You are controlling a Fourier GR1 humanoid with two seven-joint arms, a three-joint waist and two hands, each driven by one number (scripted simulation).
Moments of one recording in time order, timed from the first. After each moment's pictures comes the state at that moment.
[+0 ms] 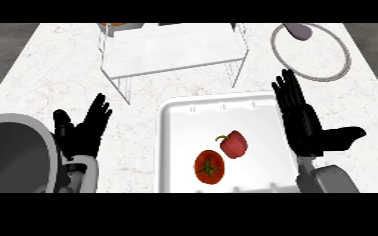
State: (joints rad) left arm -0.04 0.34 -0.31 -1.47 0.43 0.37 0.05; right arm -0.14 -0.26 0.26 -1.47 -0.44 -0.25 -0.19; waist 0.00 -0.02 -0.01
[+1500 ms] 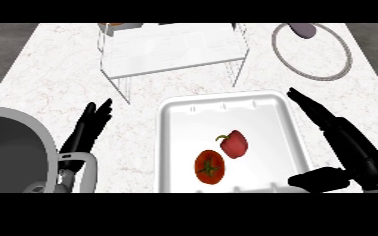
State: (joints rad) left arm -0.06 0.39 -0.28 -1.38 0.18 0.09 0.12; right arm -0.07 -0.79 0.43 -1.87 0.17 -0.14 0.22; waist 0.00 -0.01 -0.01
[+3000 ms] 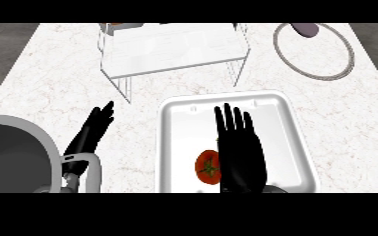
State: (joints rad) left arm -0.02 0.30 -0.20 -1.39 0.07 0.04 0.11; right arm -0.34 -0.24 0.84 -1.73 0.92 0.19 1.09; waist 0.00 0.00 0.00
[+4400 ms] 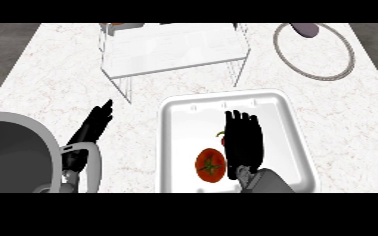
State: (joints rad) left arm -0.02 0.21 -0.08 -1.38 -0.04 -0.07 0.12; right arm -0.26 -0.10 0.63 -1.48 1.16 0.24 0.91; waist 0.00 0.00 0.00
